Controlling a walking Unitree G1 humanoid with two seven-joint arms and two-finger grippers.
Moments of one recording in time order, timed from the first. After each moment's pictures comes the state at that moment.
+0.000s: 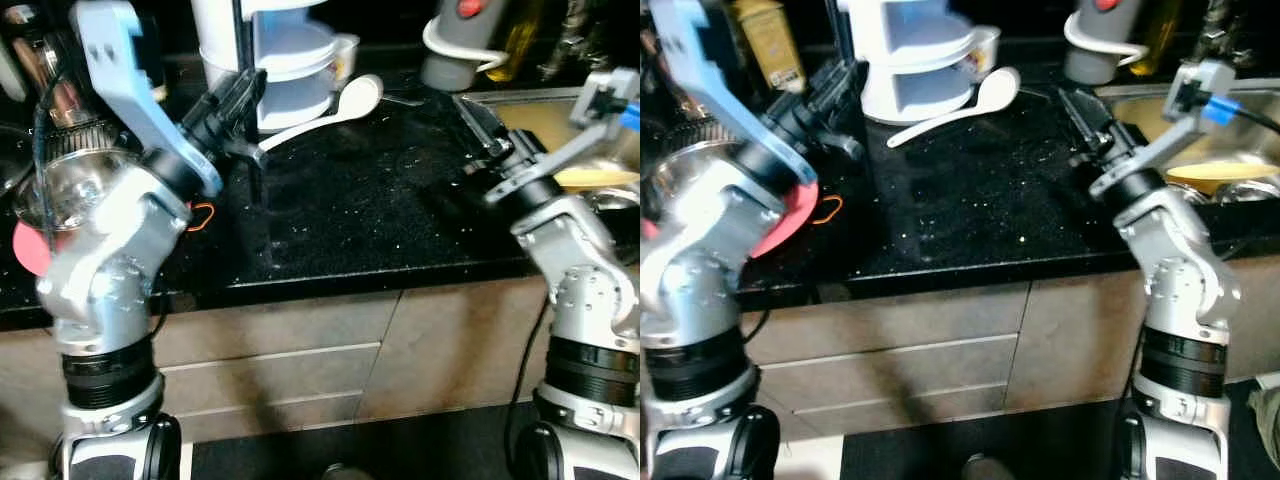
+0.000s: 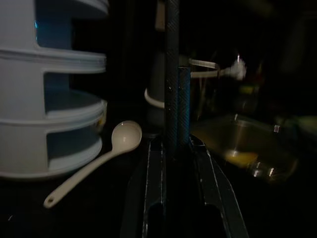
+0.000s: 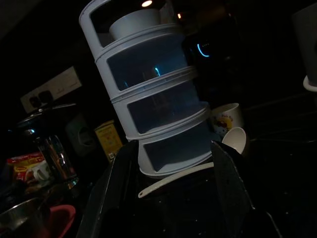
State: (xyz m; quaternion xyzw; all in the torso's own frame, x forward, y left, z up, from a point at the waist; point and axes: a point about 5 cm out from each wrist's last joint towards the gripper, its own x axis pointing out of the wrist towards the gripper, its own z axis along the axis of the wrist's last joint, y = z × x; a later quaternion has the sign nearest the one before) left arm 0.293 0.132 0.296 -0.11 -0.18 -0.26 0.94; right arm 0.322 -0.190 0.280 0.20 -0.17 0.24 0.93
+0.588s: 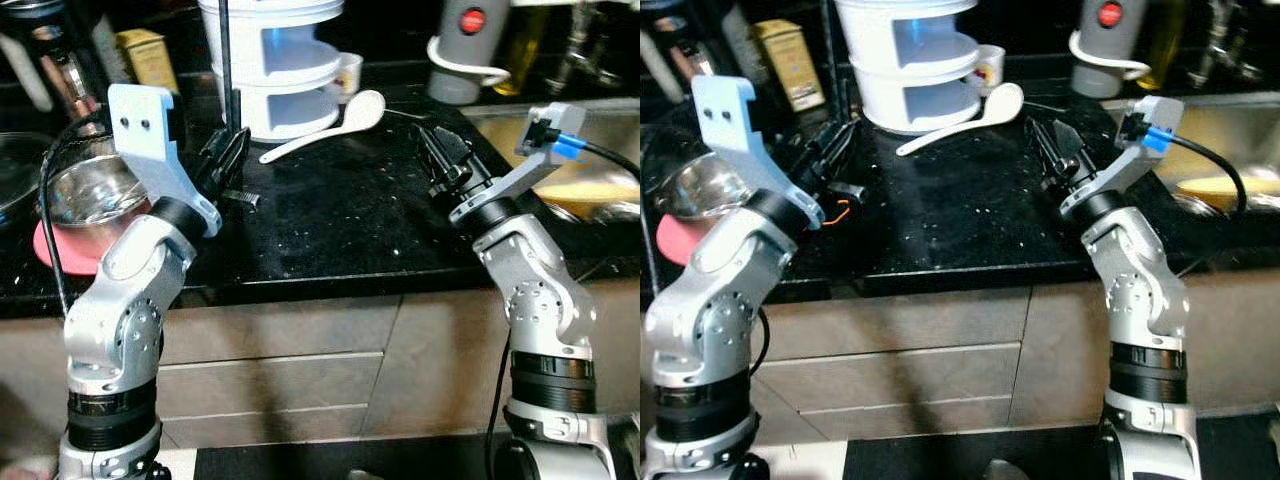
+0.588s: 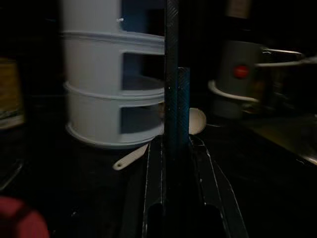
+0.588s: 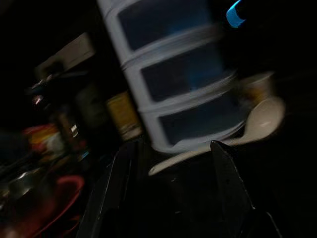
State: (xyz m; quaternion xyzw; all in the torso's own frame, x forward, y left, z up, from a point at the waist) left arm 0.291 0.142 0.267 -0.10 -0.15 -0.18 0.97; right arm 0.332 -0.161 0.243 0.19 -0.12 0.23 0.95
